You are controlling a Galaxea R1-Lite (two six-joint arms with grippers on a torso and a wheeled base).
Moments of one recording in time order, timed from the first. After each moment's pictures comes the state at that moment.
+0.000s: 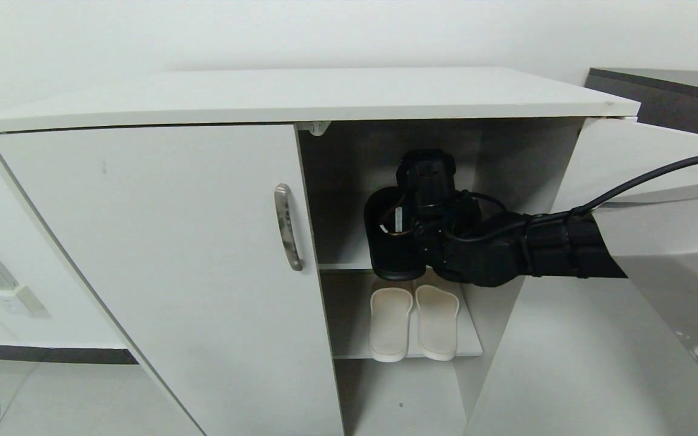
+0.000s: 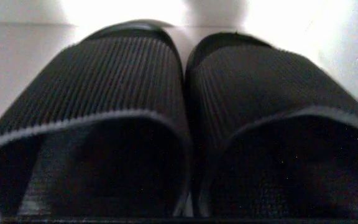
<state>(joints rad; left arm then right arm) 0.00 0.00 0.00 0.00 -0.01 -0.01 0.72 2.22 -1.75 -0.23 -0.72 0.17</state>
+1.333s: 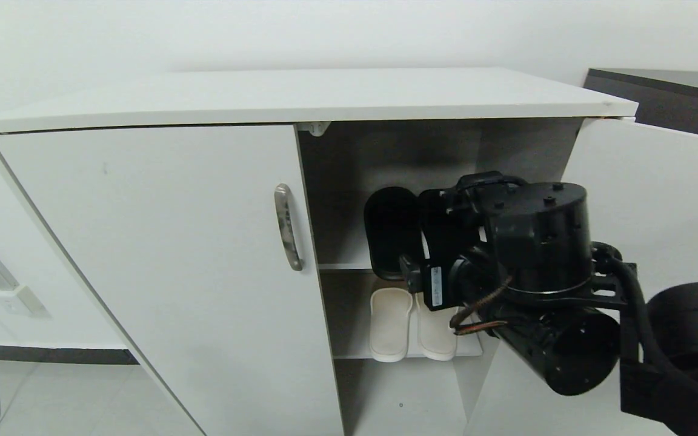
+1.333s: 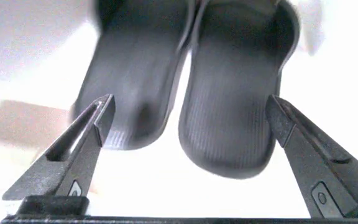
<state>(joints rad) 0.00 0.00 0.00 0.00 -0.01 -0.01 0.96 1.71 -1.04 -0.39 -0.68 0.19</state>
